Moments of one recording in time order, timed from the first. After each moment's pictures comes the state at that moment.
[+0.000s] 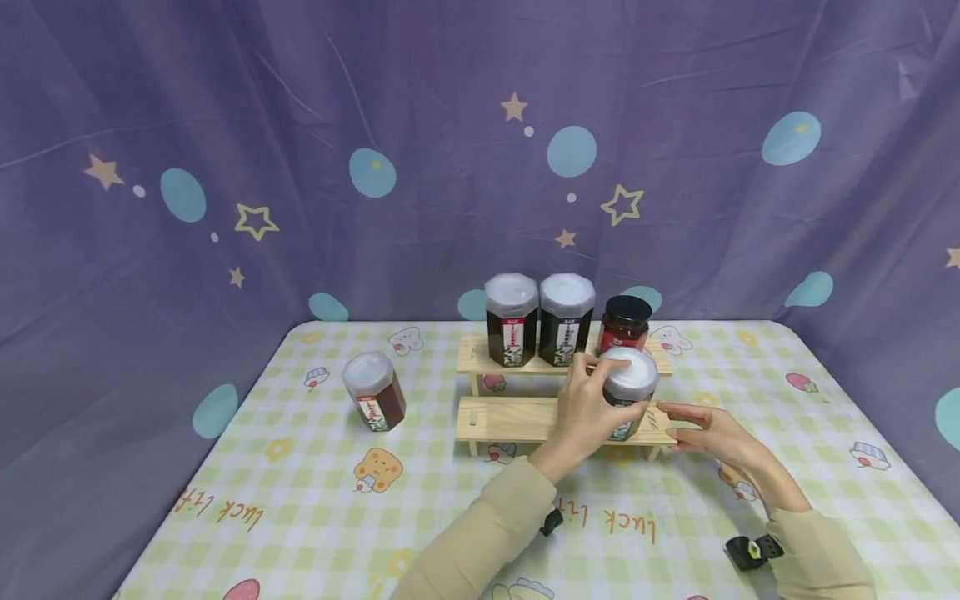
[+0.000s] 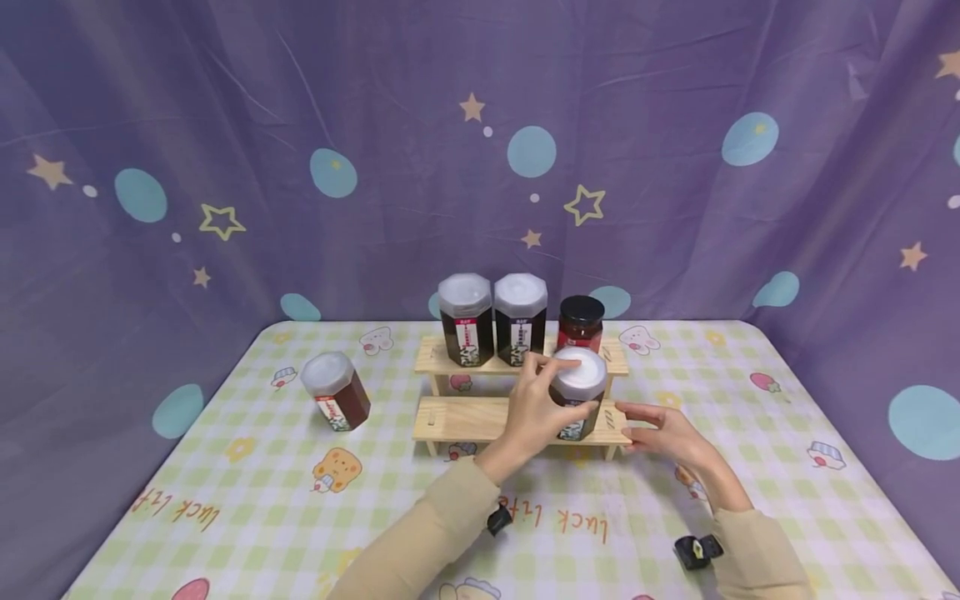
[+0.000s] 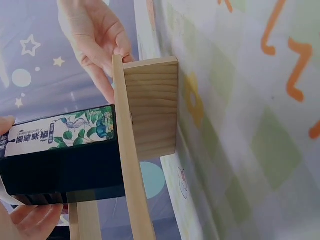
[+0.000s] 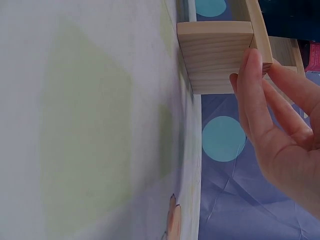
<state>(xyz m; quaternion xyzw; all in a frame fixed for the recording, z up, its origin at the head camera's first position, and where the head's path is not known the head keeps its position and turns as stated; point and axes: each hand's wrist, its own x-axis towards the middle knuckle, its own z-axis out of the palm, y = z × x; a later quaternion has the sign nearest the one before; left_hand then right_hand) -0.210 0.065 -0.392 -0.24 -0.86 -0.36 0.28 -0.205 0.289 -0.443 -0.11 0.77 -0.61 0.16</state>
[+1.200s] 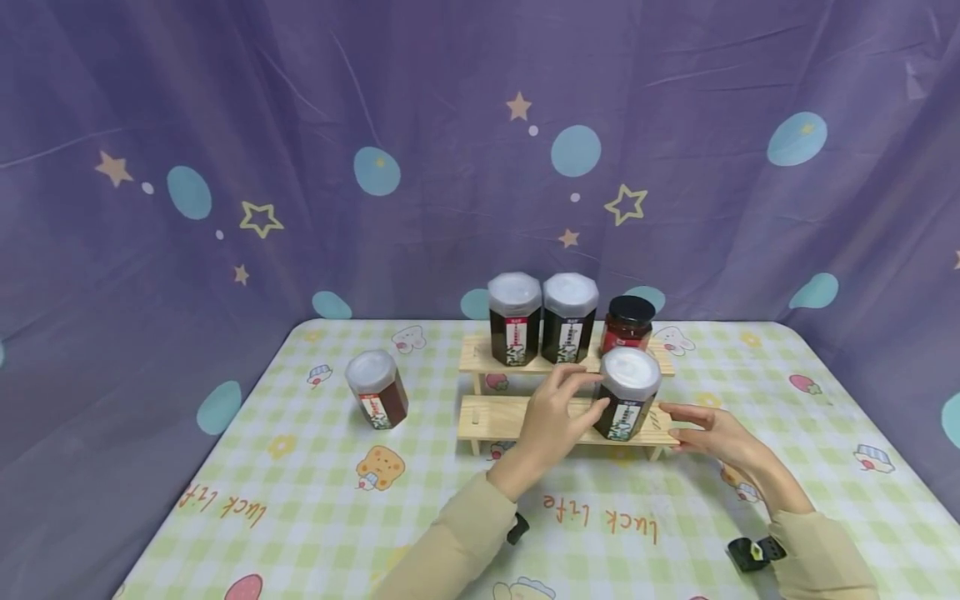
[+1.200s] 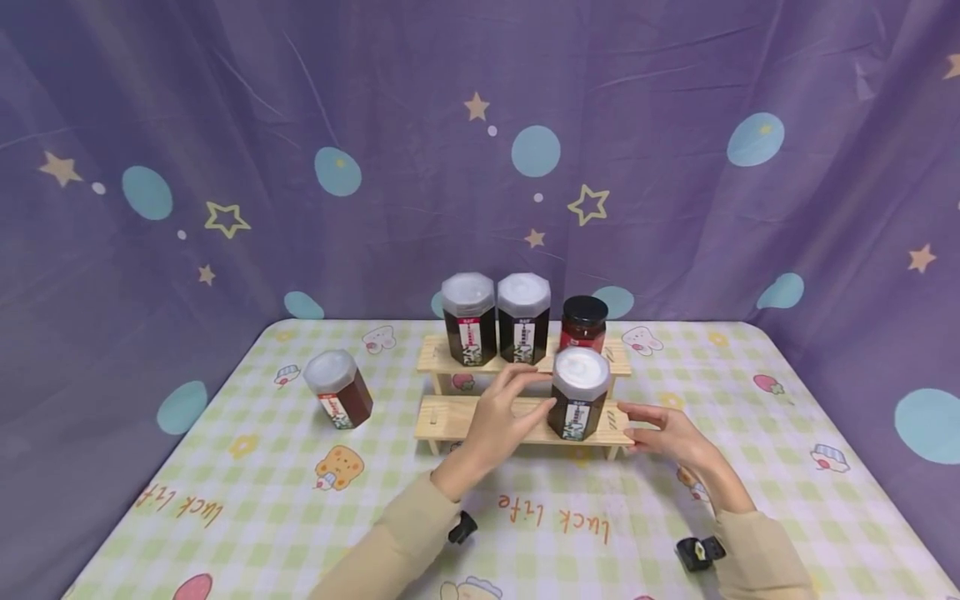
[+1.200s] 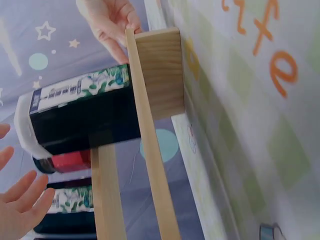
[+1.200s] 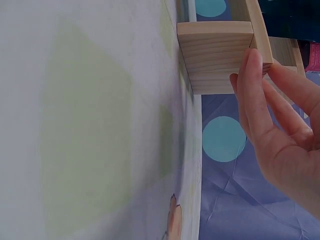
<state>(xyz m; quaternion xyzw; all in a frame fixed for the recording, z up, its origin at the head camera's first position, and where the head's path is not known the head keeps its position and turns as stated) -0.199 0.017 -0.387 -0.33 -0.81 -0.39 0.29 -0.204 0.286 -0.442 -0.10 0.77 -0.61 0.15</state>
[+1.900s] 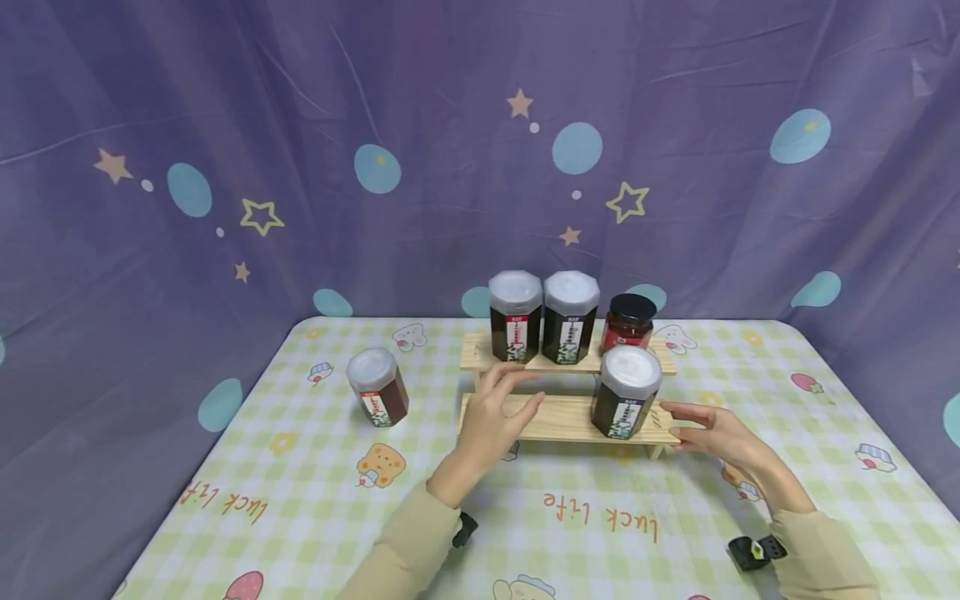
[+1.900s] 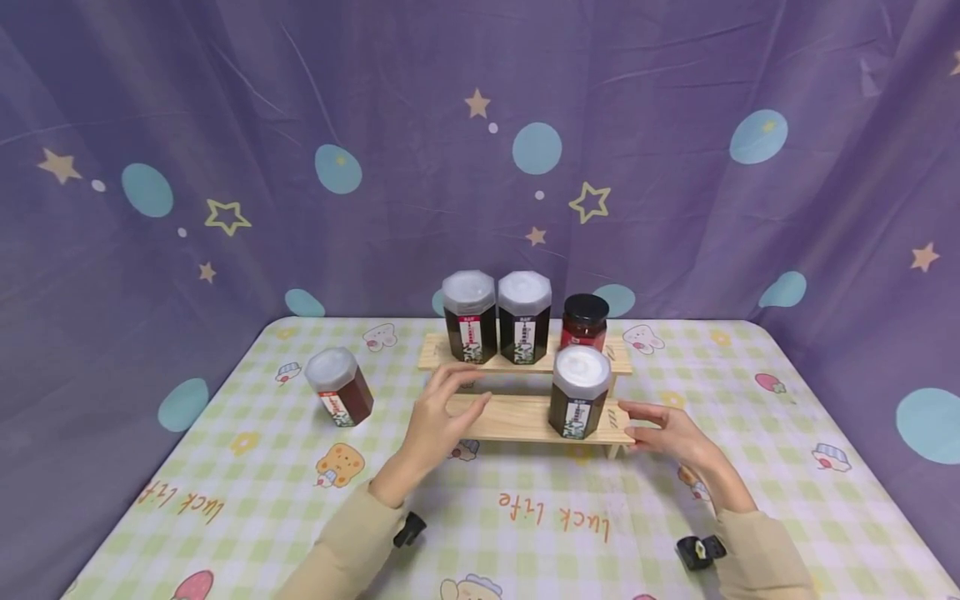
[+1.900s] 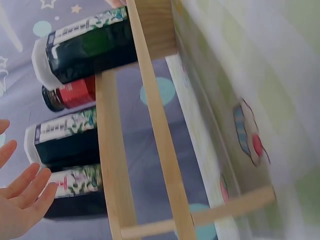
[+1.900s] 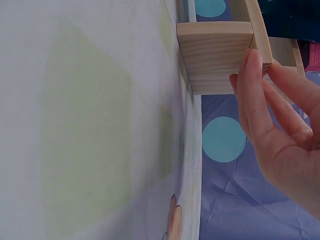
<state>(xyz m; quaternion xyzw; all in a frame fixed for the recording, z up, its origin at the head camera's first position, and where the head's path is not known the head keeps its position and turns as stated) -0.195 -0.048 -0.382 -0.30 -0.81 -0.37 0.33 -0.204 0.286 -0.442 -0.09 0.78 -0.61 0.15</state>
